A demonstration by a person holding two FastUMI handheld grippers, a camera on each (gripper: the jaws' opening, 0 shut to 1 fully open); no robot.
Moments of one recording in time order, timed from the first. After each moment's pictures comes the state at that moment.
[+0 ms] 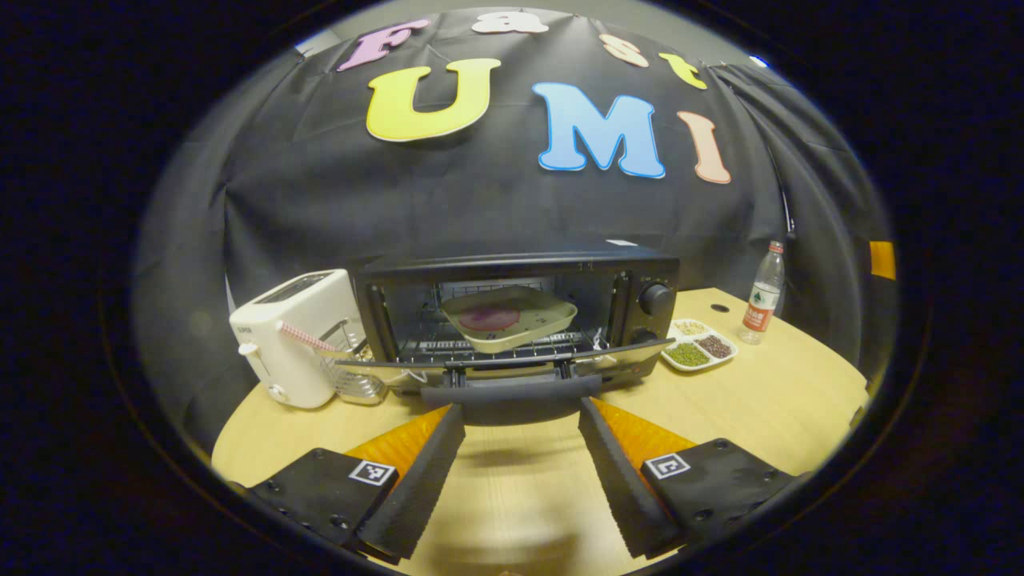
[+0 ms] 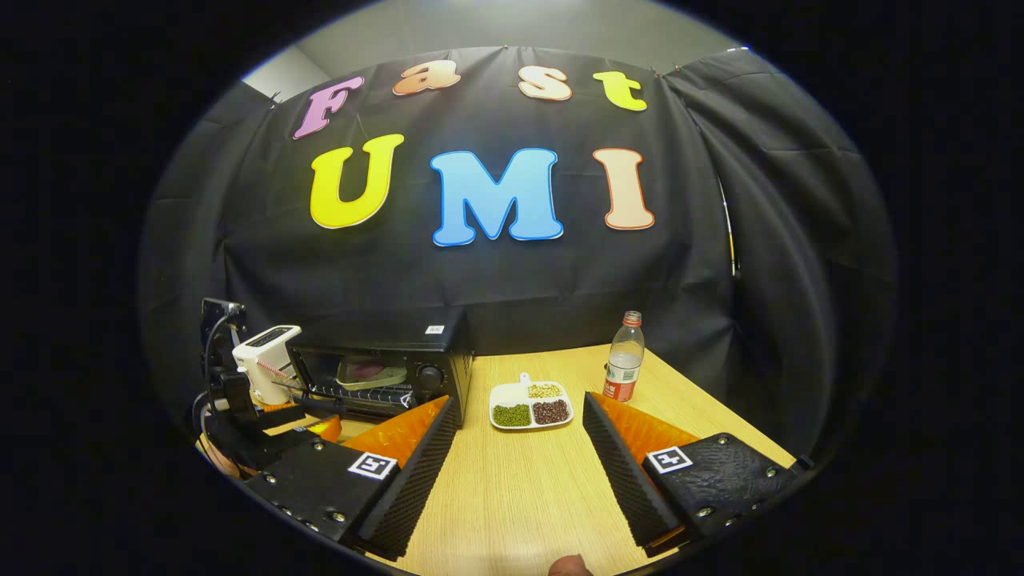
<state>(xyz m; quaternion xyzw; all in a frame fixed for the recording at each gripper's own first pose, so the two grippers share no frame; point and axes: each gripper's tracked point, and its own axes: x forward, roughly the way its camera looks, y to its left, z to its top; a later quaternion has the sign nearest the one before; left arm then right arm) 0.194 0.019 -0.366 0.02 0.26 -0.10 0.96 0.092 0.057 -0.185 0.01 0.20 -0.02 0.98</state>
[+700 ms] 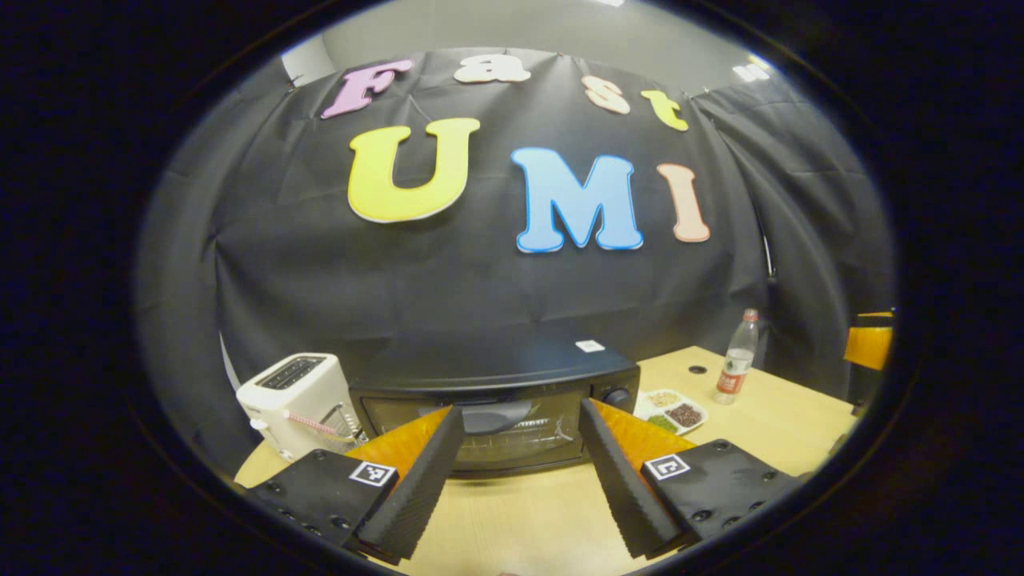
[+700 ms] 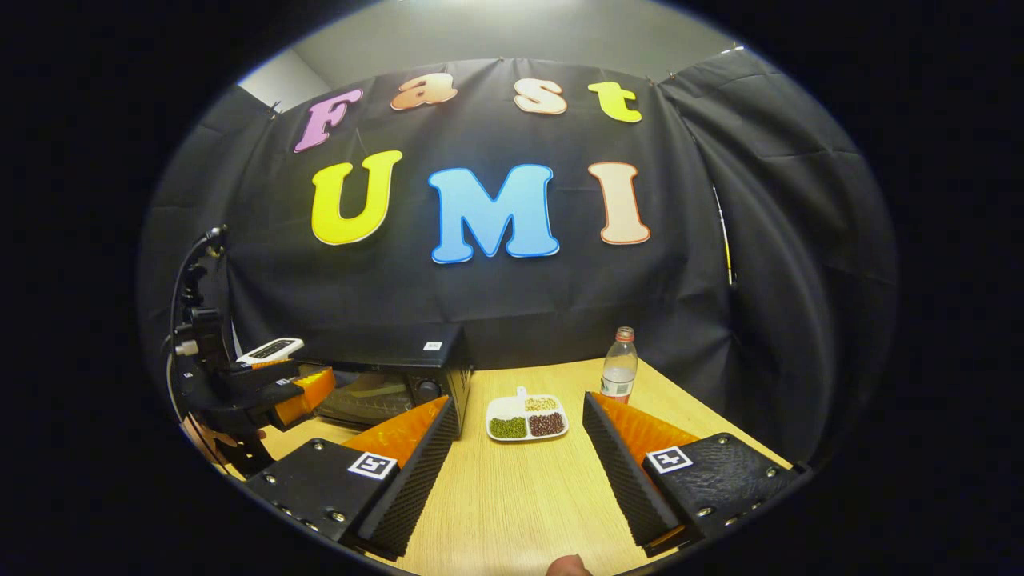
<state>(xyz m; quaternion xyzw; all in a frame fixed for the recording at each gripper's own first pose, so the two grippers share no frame) 0.207 -0.014 -0.238 0.01 0.14 -0.12 0.98 0.091 0.056 -0.160 0.01 0.16 -0.01 0.99</state>
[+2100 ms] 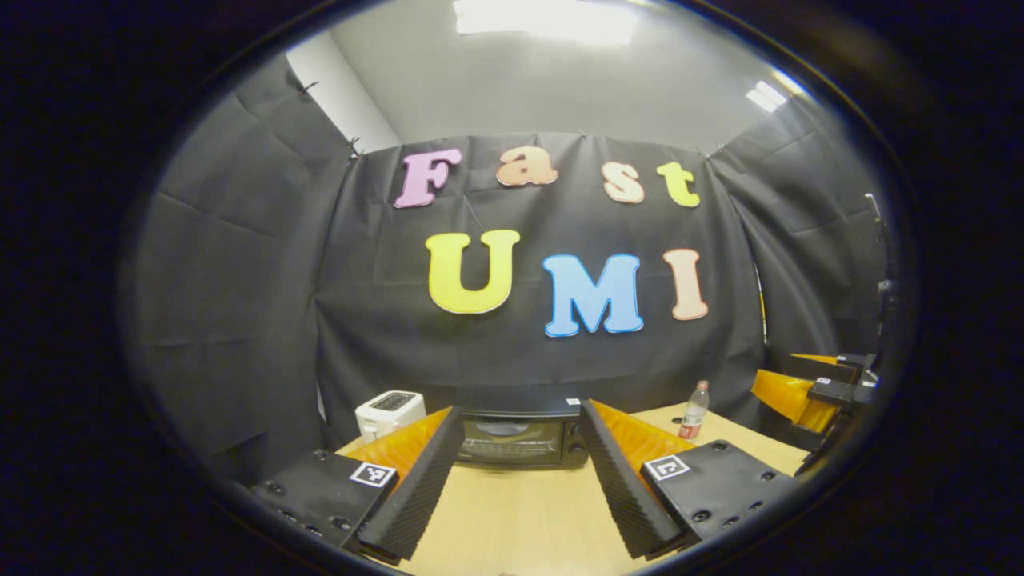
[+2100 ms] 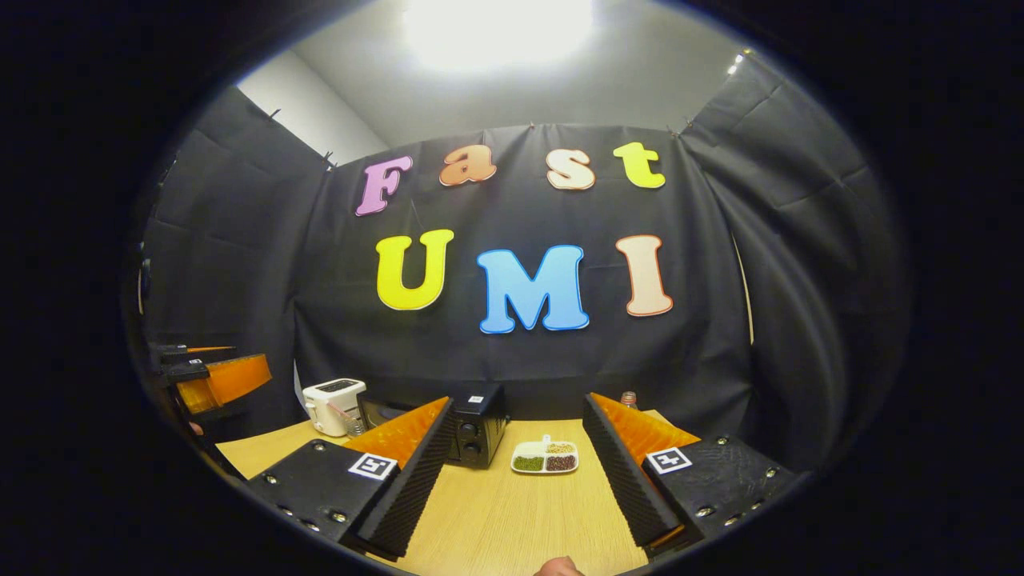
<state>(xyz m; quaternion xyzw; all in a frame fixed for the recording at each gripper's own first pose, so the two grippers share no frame) 0.017 -0.002 -0.055 0.00 0.06 -0.02 1.00 0.008 0.039 -0.063 0.01 0.04 0.08 1.00</state>
